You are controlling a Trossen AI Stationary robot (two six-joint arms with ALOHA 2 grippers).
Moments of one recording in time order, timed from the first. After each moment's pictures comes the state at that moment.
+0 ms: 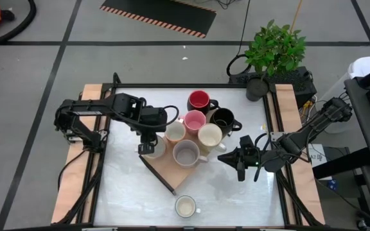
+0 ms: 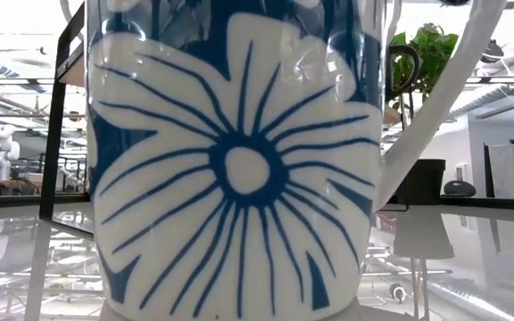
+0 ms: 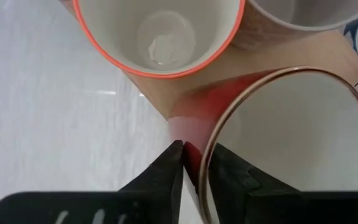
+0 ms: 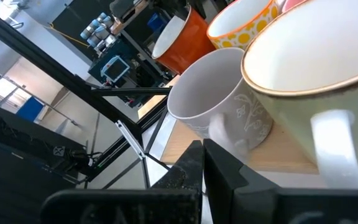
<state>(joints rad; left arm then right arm) -0.07 1.62 1.85 -1.51 0.03 -0.16 0.60 1.08 0.88 -0.16 0.63 0.98</state>
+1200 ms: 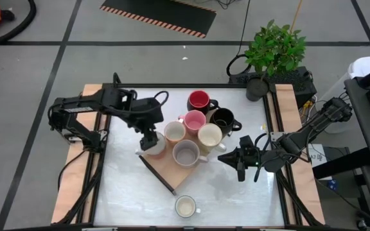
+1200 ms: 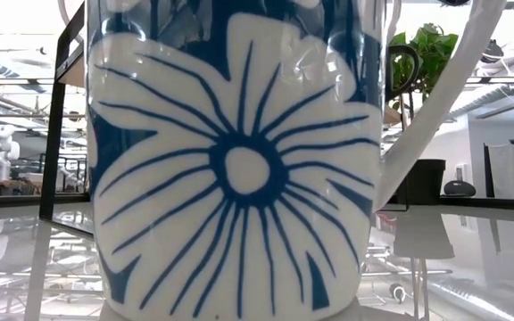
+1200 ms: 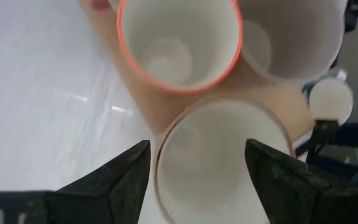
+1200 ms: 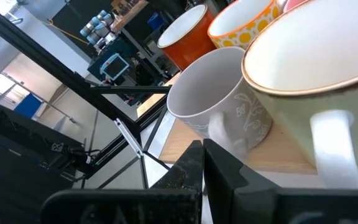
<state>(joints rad) -0.03 1.54 1.85 -1.44 0.09 -0.38 0.60 1.08 0.88 -0.17 0.63 0.96</state>
